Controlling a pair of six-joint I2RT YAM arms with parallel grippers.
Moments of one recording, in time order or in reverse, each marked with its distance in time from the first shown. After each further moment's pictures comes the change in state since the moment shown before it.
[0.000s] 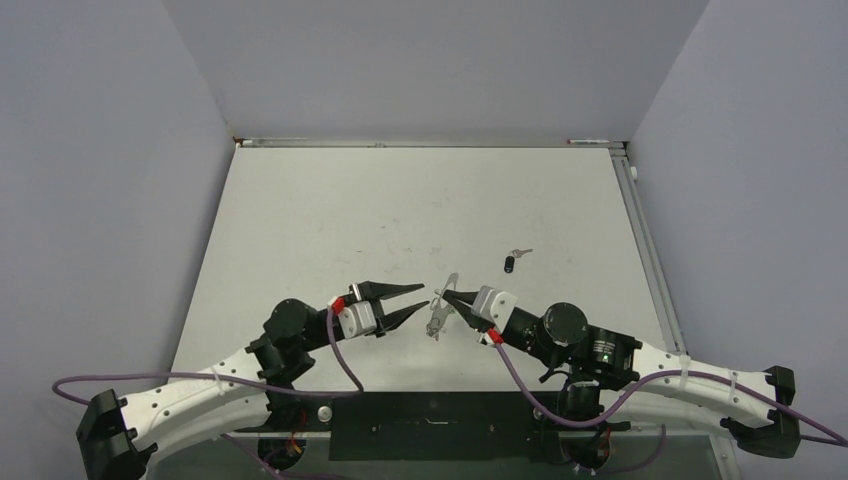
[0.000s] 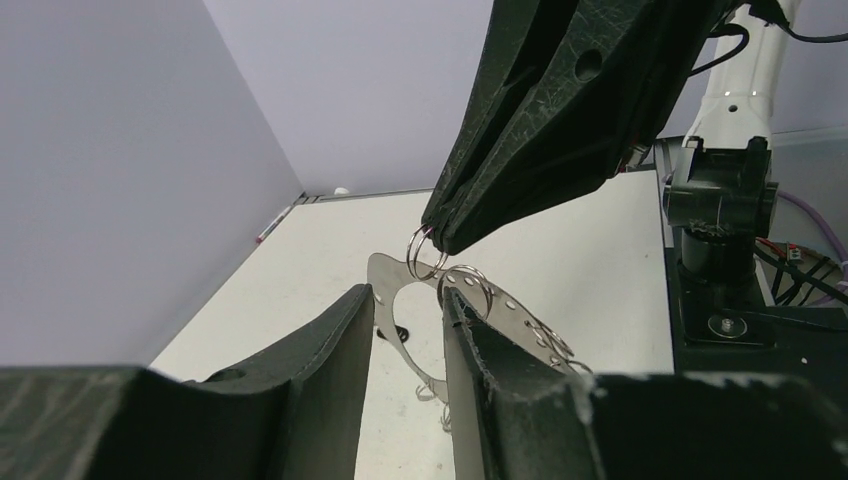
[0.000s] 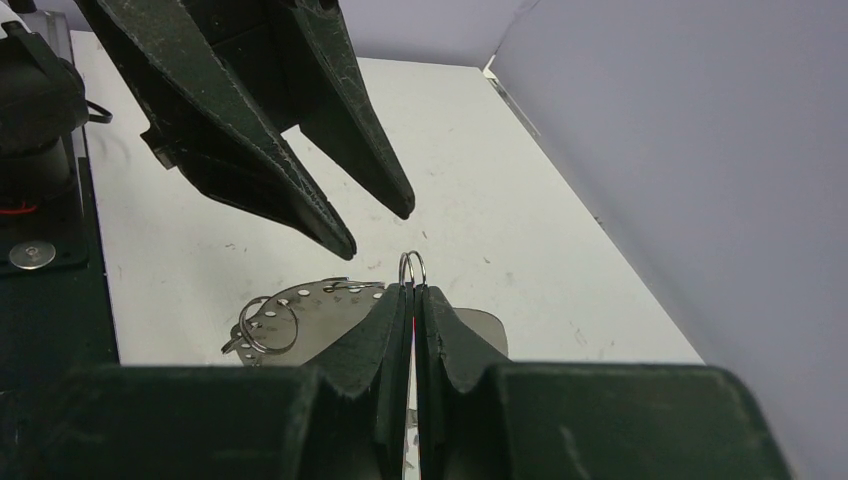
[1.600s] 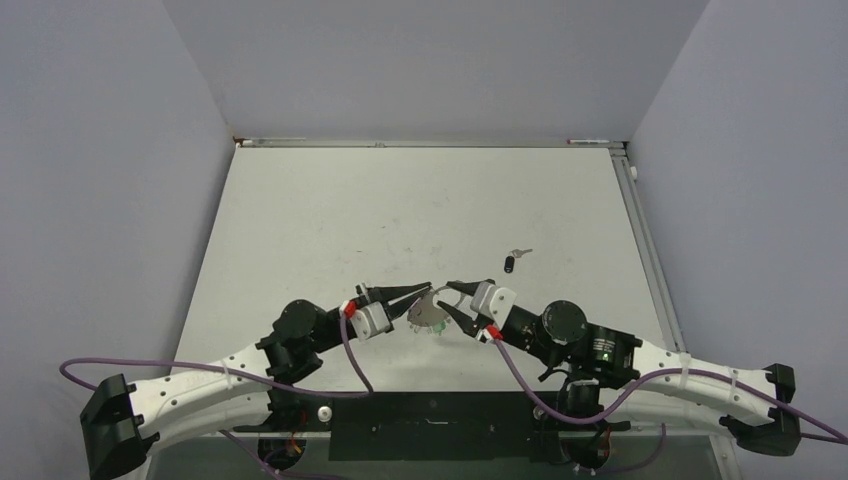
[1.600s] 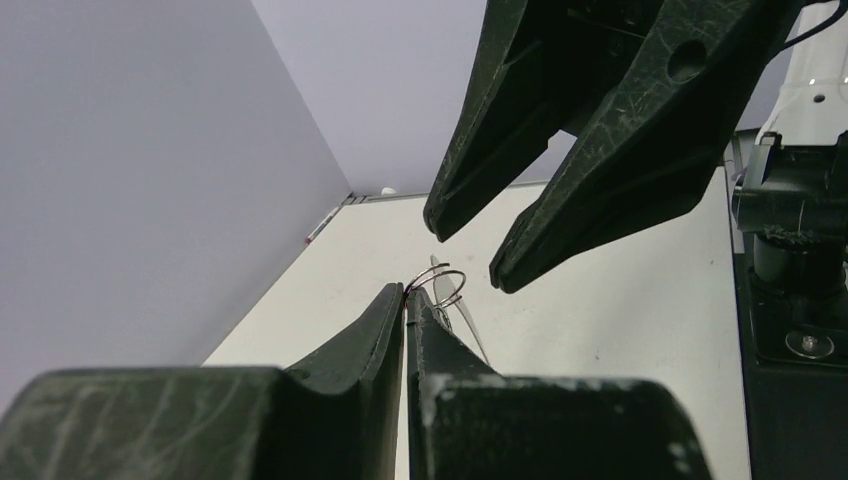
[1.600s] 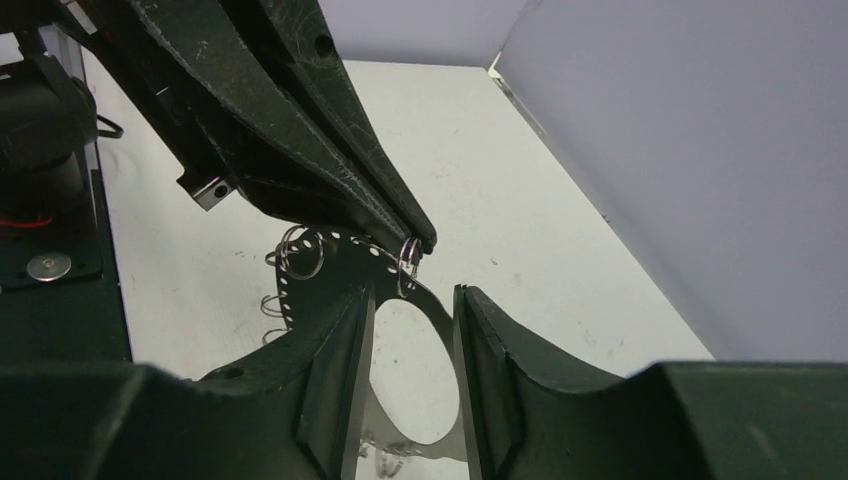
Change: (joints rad) left arm -0.076 0.079 0.027 0.047 -0.150 0.120; right arm 0.006 0.028 0.032 -0.019 0.007 0.033
